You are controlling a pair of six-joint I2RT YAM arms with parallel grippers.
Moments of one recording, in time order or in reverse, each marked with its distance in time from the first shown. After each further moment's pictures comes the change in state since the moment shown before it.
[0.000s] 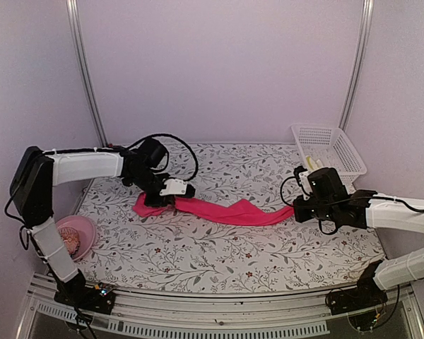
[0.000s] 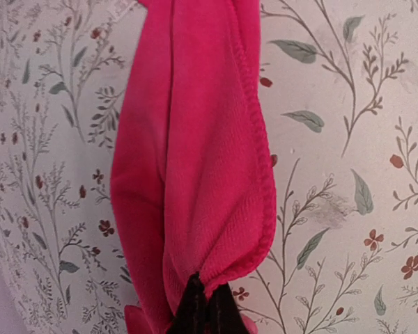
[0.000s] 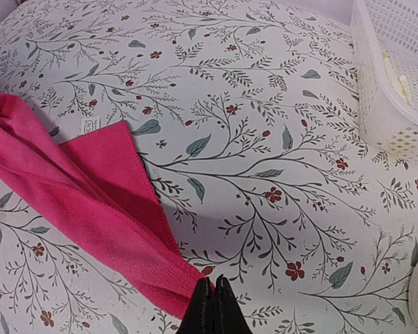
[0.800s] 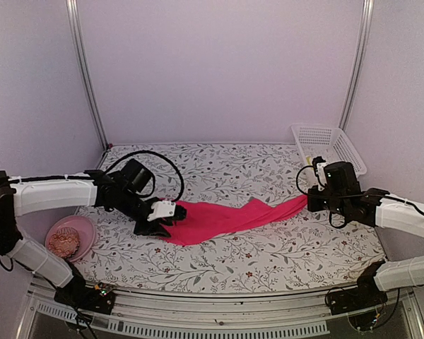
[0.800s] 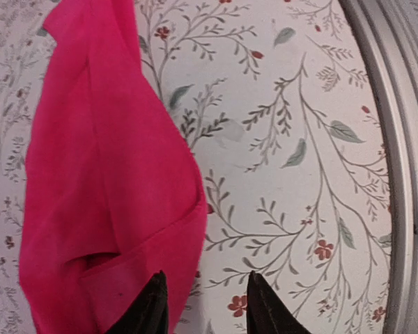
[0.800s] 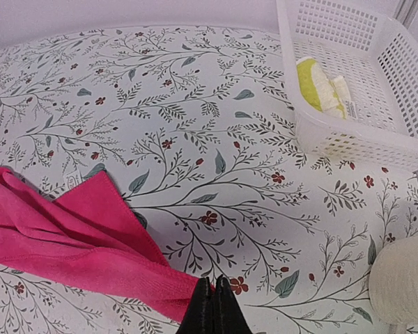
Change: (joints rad) left arm -0.078 -0.367 -0.341 0.091 0.193 -0.240; right arm -0.132 -0.092 -0.018 0.011 0.038 0.002
